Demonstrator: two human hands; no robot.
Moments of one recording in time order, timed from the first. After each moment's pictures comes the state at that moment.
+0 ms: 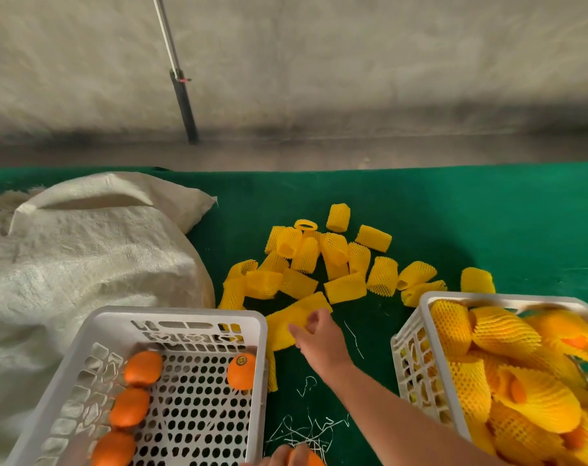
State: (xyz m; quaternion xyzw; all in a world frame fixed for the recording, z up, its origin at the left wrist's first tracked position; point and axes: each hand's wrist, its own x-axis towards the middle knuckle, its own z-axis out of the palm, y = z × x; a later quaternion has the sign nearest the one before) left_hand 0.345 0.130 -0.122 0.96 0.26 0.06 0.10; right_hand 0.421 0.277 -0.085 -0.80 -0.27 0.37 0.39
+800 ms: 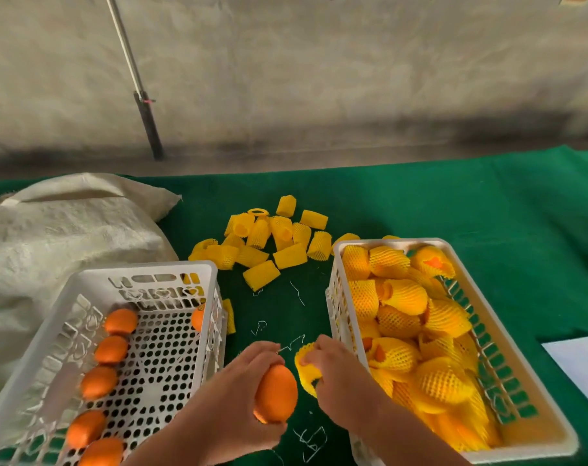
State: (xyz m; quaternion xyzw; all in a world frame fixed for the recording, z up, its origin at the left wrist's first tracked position) left_hand 0.182 0.120 0.047 0.94 0.19 0.00 0.30; right_hand 0.370 -0.010 0.025 -0.81 -0.52 0.23 0.16
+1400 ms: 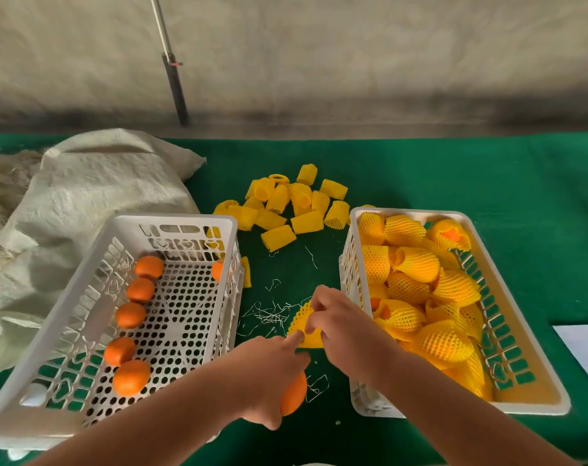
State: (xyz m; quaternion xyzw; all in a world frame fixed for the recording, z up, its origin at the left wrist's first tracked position) left_hand 0.184 0.065 0.076 0.96 0.10 -0.25 0.08; right_hand 0.361 -0.027 0.057 -0.71 -0.68 0.12 0.14
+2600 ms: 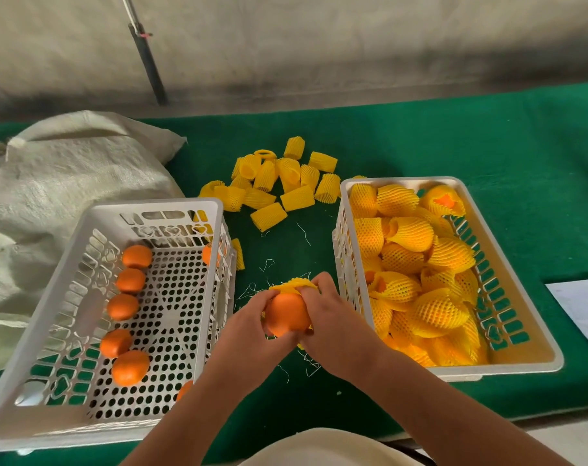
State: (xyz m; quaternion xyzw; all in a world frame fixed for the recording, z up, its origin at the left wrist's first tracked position) left_hand 0.175 0.060 0.047 0.82 0.39 0.11 0.41; right_hand 0.330 -0.035 0.038 -0.80 -0.52 0.22 0.18
